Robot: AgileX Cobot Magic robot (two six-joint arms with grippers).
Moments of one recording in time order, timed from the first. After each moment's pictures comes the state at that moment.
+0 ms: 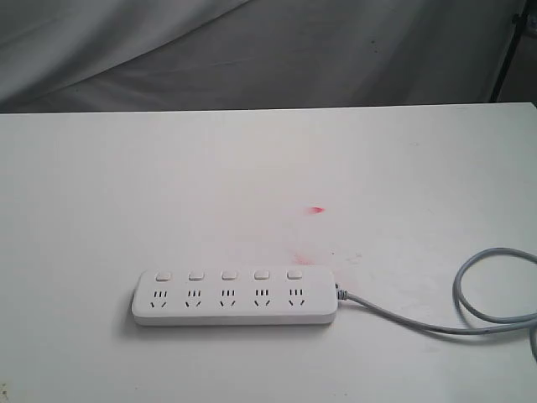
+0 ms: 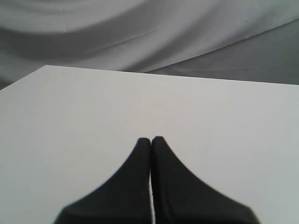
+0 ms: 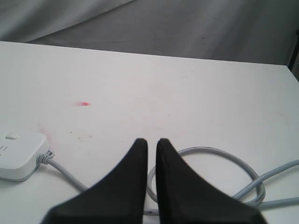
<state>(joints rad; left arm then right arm) 0.20 0.00 0.00 0.09 0.28 -0.09 -0.12 0.00 0.00 0.00 0.34 -0.03</state>
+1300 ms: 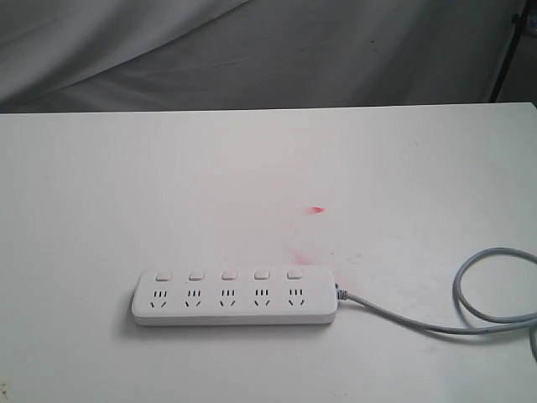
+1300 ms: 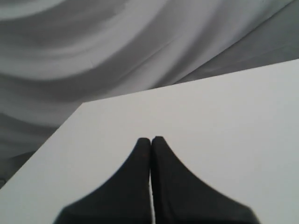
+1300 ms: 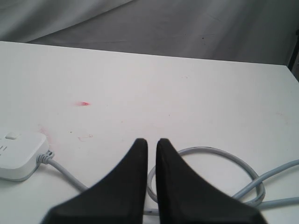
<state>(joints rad) 0.20 0.00 0.00 0.36 0.22 -0.05 -0.12 0.00 0.00 0.00 0.34 -0.03</state>
